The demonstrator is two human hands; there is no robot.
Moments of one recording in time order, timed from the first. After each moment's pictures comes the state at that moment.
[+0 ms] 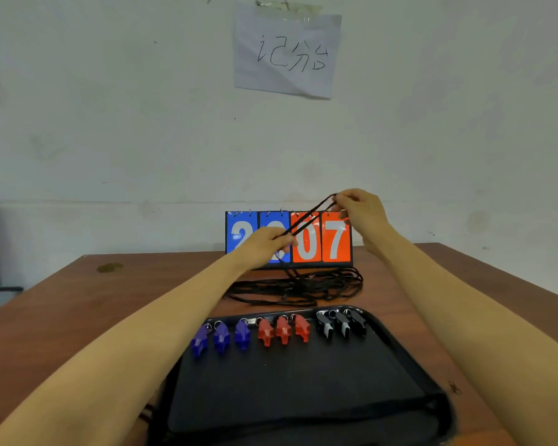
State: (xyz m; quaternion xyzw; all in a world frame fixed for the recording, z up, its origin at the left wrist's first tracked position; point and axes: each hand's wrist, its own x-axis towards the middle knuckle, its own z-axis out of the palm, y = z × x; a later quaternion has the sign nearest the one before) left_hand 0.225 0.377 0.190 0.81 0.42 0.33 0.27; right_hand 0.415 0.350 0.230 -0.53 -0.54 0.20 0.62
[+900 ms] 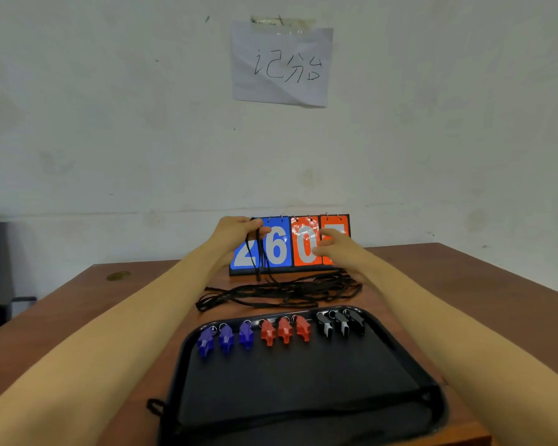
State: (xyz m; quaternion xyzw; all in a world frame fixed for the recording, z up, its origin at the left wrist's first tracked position) left_hand 0.193 0.362 0.219 0.59 0.44 0.50 0.45; right_hand 0.398 0.327 0.194 -0.61 -0.60 0.33 0.41
